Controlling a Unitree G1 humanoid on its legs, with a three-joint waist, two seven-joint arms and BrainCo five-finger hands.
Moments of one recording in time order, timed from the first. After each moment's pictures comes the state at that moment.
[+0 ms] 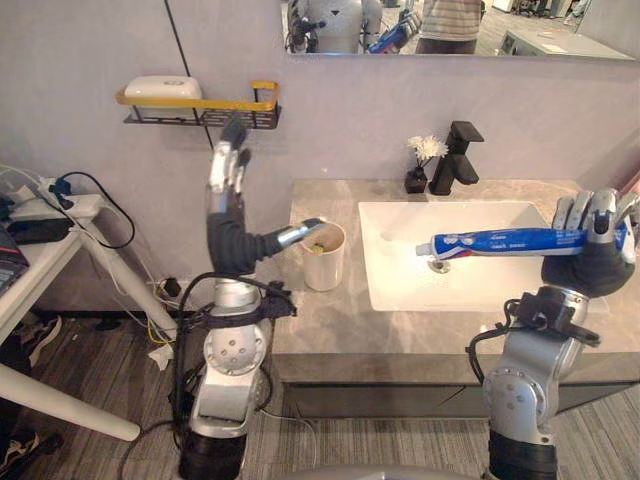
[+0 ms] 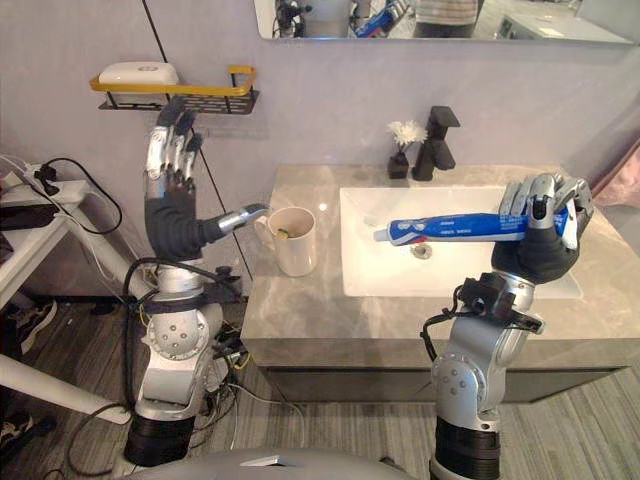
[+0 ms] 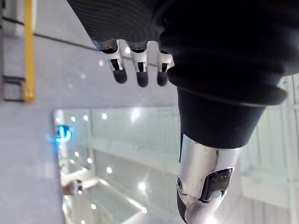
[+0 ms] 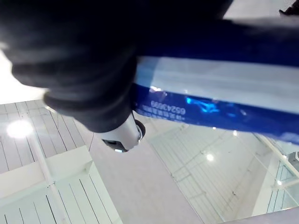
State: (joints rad) left arm -0.04 0.05 -0.12 -0.45 0.19 -0.29 0.29; right arm -0.03 -0.02 -0.16 -0.46 0.78 -0.40 -0.06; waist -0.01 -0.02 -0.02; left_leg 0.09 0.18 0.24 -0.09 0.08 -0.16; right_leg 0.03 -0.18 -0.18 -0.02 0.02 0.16
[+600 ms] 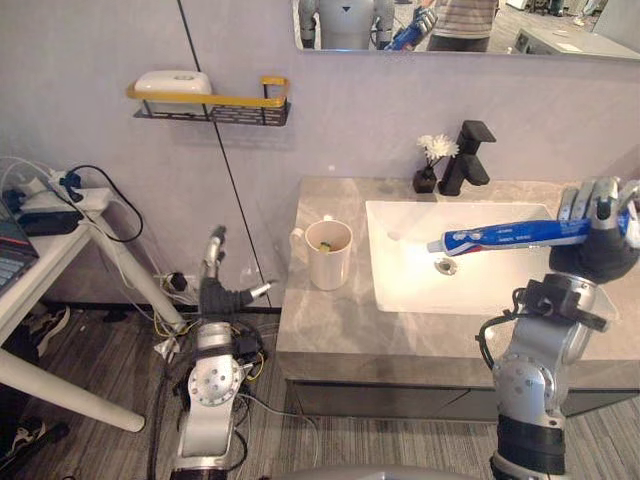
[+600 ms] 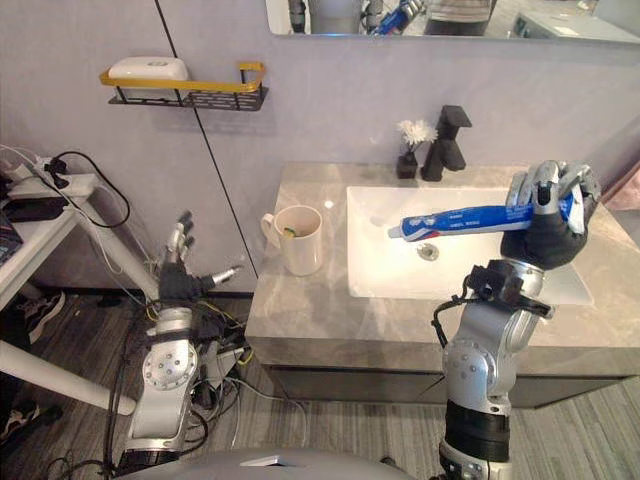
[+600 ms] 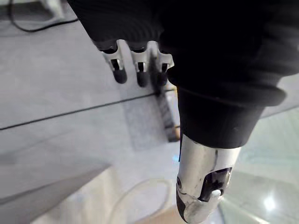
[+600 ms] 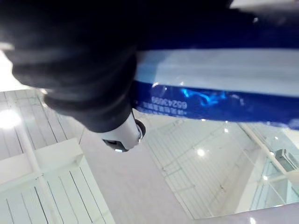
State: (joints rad) left arm 0.17 0.04 0.04 -0.08 0.25 -0.21 0.21; right arm -0.13 -0.10 -0.20 -0.37 0.78 -0.35 -0.02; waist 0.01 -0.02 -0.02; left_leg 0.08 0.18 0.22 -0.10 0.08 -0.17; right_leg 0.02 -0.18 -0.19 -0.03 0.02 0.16
